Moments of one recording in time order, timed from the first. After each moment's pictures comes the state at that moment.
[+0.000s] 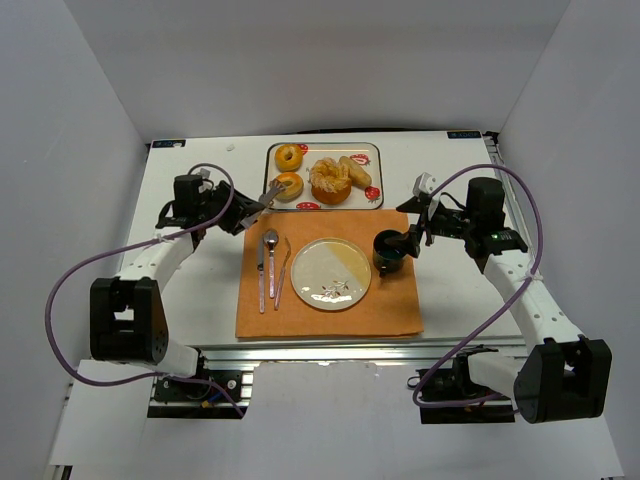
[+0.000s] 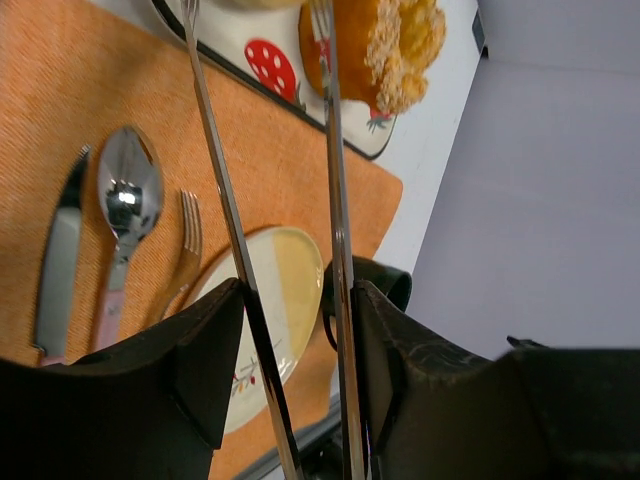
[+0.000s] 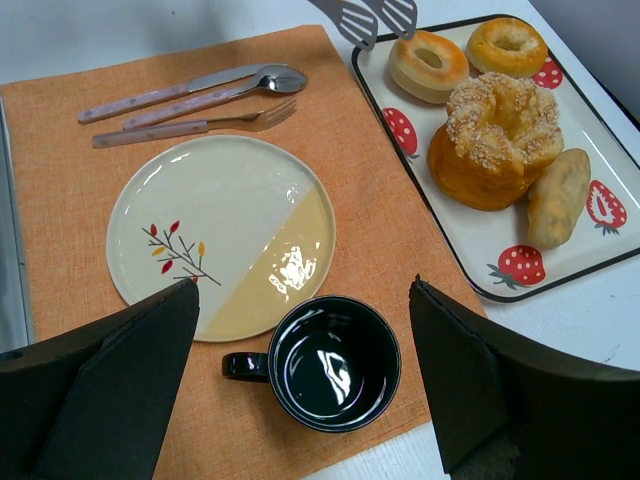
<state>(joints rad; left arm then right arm) -0.03 1.45 0.93 -0.09 0.51 -0.97 0.14 1.15 0.88 -0.22 -1.01 -0.55</state>
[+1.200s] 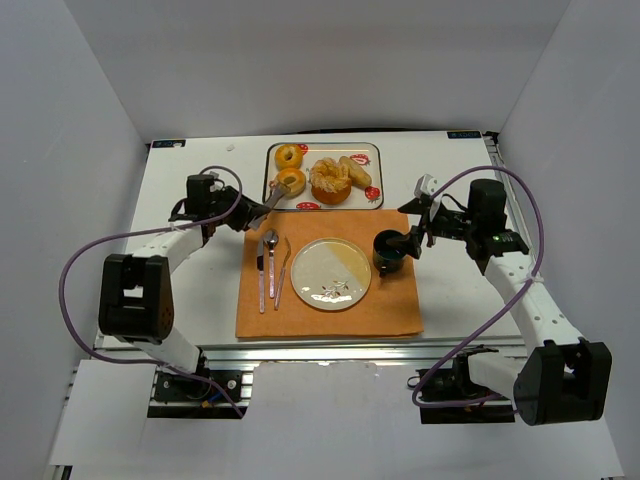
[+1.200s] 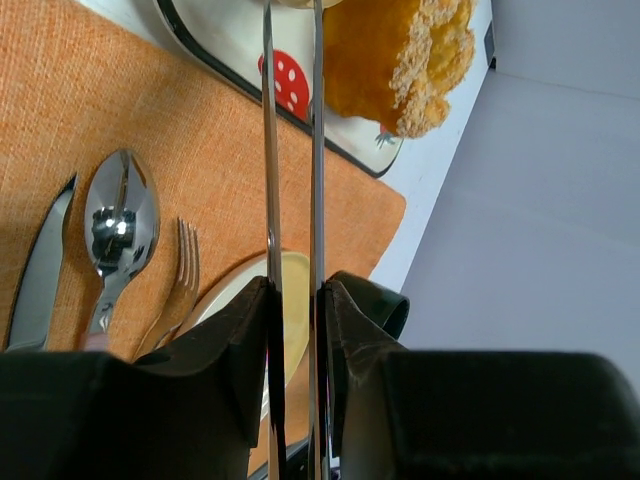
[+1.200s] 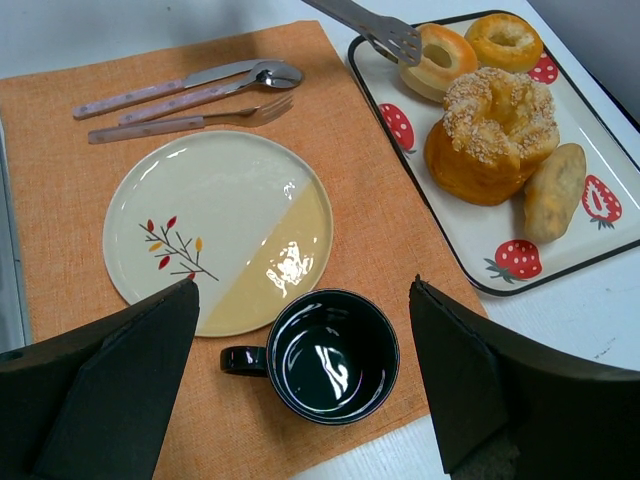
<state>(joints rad) -0.09 1.60 0.96 0.00 0.49 -1.06 0.13 1.14 0.87 -0.22 -1.01 -0.56</state>
